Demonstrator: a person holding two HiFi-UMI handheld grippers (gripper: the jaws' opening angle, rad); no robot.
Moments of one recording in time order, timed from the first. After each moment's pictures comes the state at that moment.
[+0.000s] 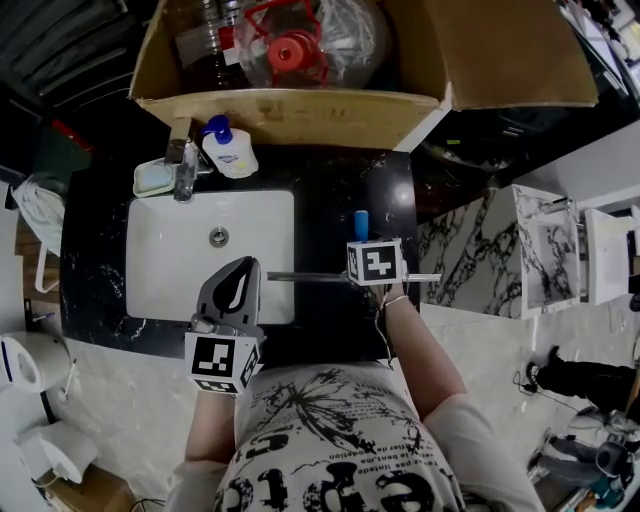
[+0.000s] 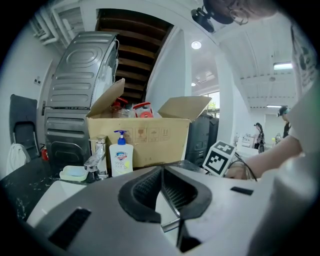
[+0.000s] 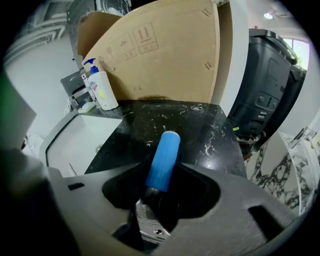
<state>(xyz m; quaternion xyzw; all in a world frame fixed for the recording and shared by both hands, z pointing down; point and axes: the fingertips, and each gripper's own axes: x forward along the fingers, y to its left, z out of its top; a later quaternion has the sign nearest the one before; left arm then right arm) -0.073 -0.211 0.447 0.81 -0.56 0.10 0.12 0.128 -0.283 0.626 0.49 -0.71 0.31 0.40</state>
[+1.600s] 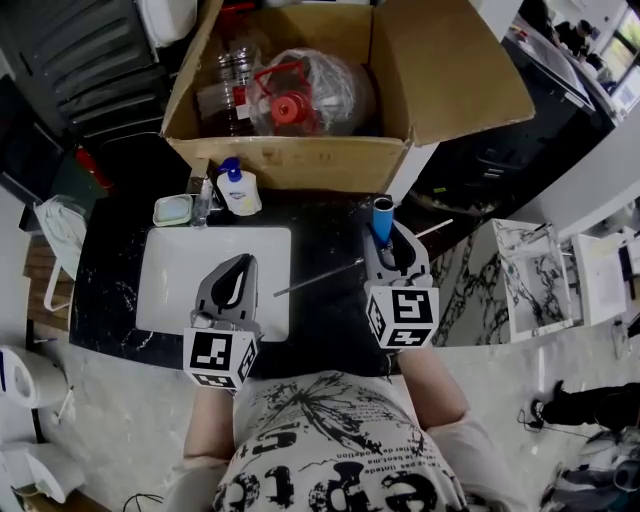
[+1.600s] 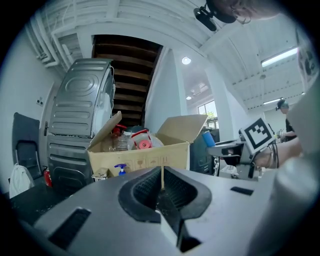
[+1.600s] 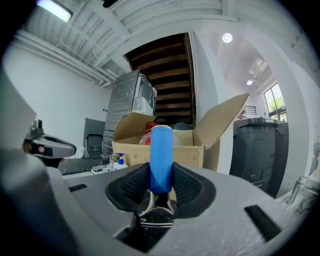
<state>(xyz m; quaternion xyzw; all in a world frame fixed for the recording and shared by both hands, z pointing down) -0.064 -0.209 0.361 0.81 -0.58 0.05 0.02 0.135 -0.278 0.354 0.55 -0.83 0.00 0.08</state>
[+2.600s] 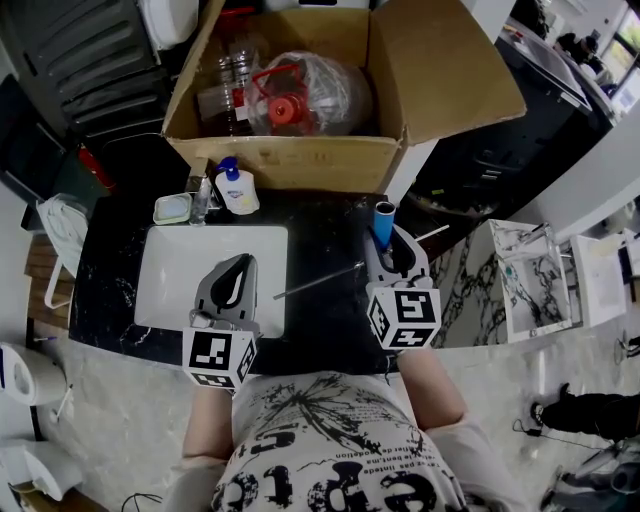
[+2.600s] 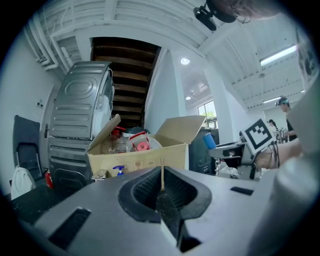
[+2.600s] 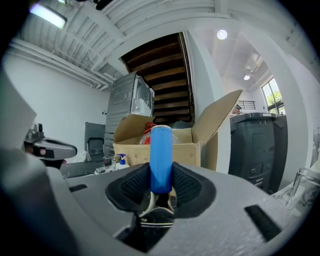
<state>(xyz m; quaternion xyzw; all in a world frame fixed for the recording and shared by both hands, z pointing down) -0.053 -0.198 0.353 0.81 -0.58 0.05 0.01 0.149 -0.266 0.357 0.55 -0.83 0.02 0.07</state>
